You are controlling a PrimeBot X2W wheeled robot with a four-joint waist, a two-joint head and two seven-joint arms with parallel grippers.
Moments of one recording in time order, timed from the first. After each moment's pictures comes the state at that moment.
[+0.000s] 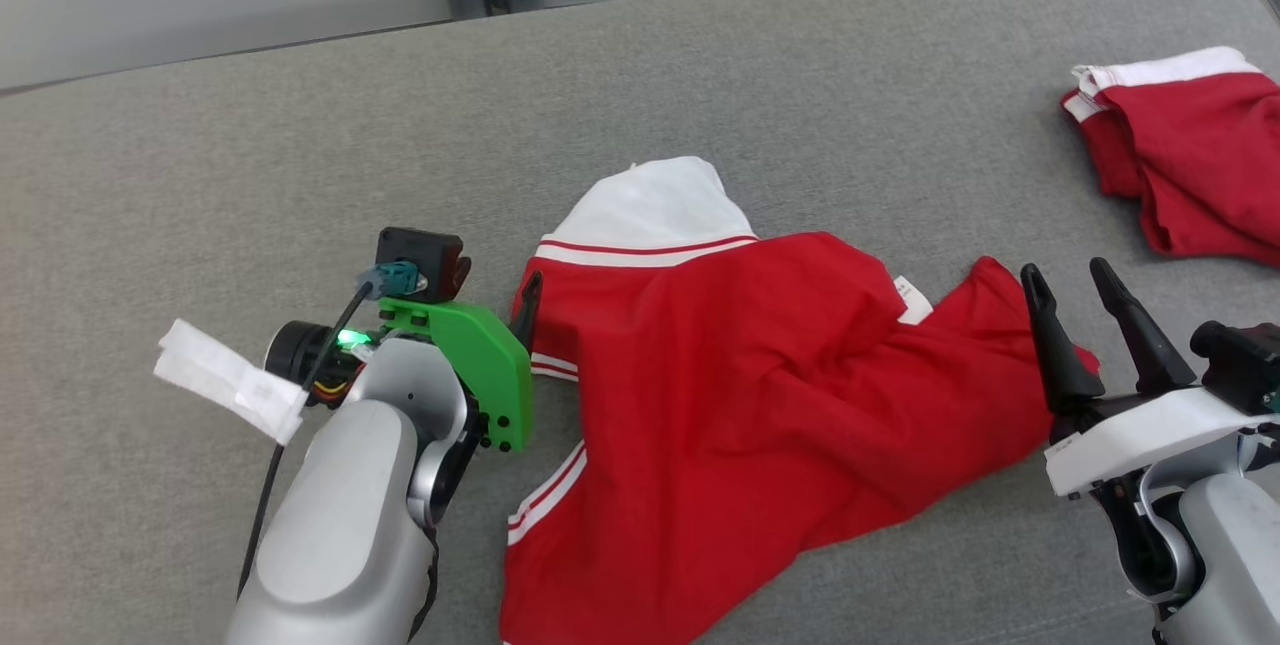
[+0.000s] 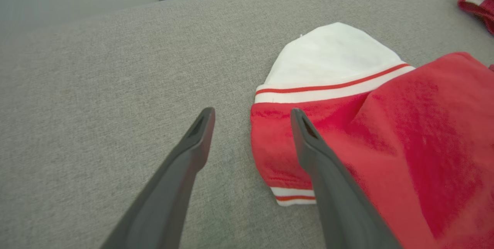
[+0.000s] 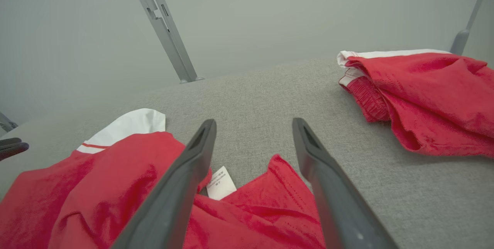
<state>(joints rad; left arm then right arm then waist) -0.48 0.06 -0.31 0.43 -0.27 -0.07 0.29 -0.22 -0.36 0.19 0.27 0.58 0.13 -0.26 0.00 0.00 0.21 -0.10</state>
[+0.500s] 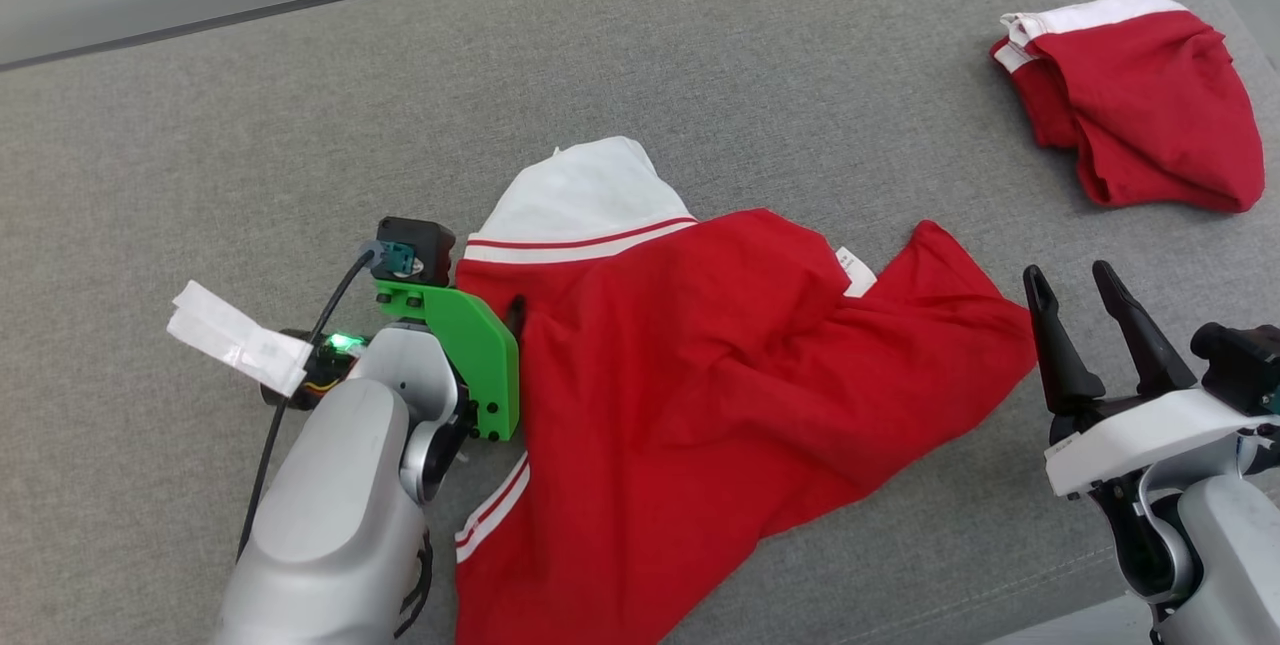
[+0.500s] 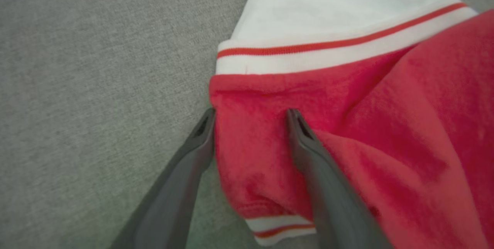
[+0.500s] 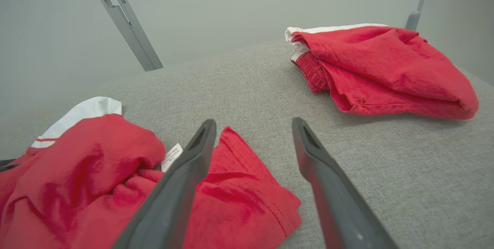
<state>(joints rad) -0.58 0.05 -0.33 0.62 -0.33 -0.07 0.40 -0.22 -0.35 0.18 0.28 0.58 0.13 -0.26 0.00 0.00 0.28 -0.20</state>
